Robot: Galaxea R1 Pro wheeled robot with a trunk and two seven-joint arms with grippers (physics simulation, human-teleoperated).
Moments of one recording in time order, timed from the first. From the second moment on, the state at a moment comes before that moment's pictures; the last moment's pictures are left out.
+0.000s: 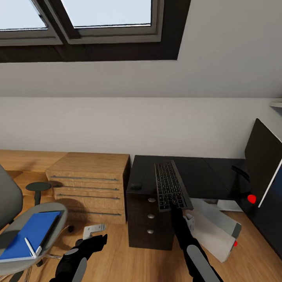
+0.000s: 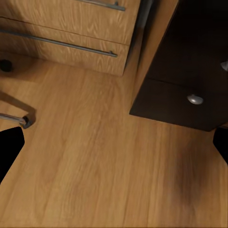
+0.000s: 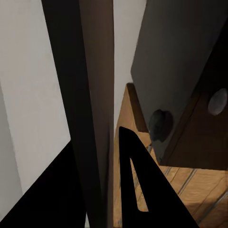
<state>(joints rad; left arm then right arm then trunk) -0.11 -0.05 -0.08 -1.40 0.21 0.62 0.24 -0.23 0.02 0.26 -1.17 -1.47 -0.17 0.11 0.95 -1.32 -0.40</state>
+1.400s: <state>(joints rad) -0.11 -0.05 -0.08 -1.54 0.22 0.63 0.24 -0.23 0.04 0.25 -1.14 -1.59 -0.18 0.12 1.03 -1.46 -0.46</state>
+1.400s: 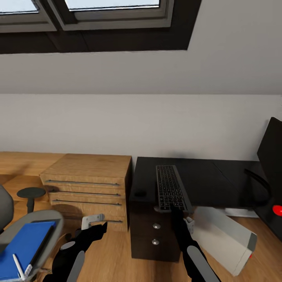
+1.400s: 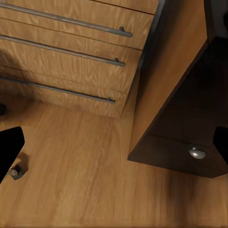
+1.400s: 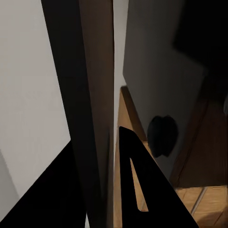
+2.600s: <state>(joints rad) -0.11 -0.05 -0.08 -1.52 0.22 0.63 0.24 -0.23 0.04 0.25 -1.12 -1.59 -0.18 0.12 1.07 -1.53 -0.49</state>
